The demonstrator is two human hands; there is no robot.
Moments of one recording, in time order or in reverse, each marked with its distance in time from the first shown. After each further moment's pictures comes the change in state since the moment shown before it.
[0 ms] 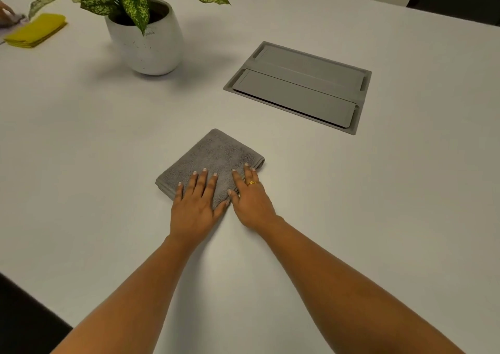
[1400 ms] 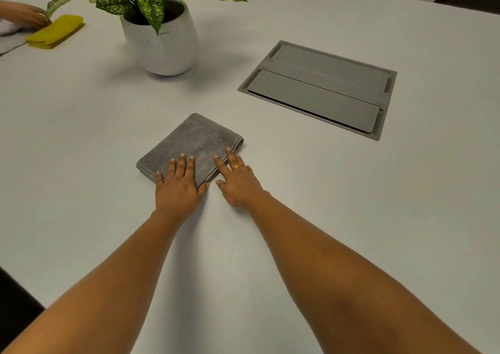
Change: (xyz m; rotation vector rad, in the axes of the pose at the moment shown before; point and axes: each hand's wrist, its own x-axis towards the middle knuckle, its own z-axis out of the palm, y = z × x) left_hand 0.047 -0.054 -0.015 0.028 -0.038 -0.217; right_hand 0.071 -0.030 0.006 -0.158 -0.136 -0.147
